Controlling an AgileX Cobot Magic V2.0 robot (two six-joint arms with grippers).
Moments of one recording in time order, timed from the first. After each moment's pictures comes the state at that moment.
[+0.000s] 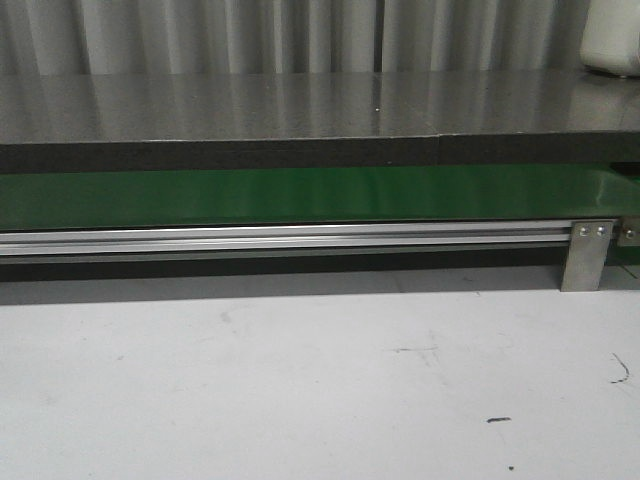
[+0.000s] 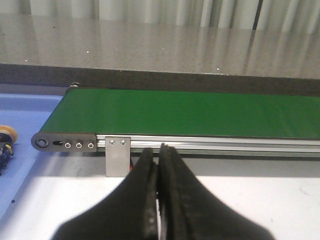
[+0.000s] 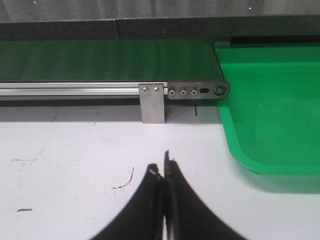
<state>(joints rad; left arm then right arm) -0.03 0.00 0.01 0.00 0.16 -0.06 0.05 -0.01 0.03 0.10 0.25 -0.02</state>
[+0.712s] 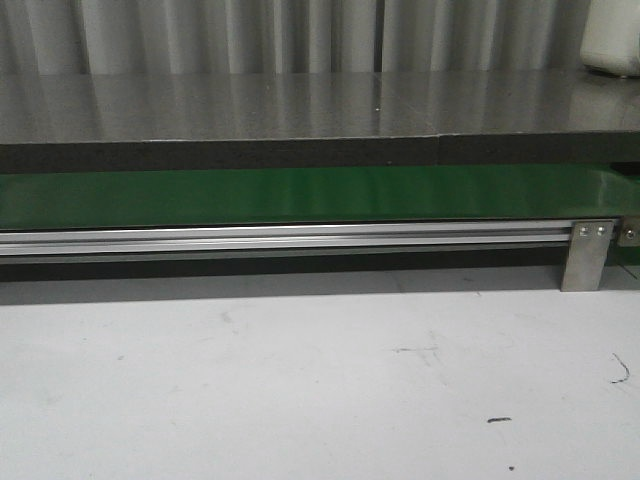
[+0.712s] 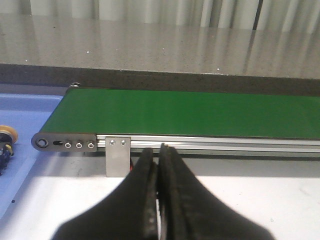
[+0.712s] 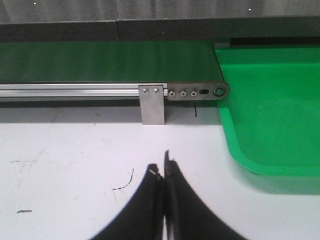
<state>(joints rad) -0.03 0.00 0.01 0.00 0.16 -0.06 0.05 -0.01 0.03 0.10 0.25 -0.02</state>
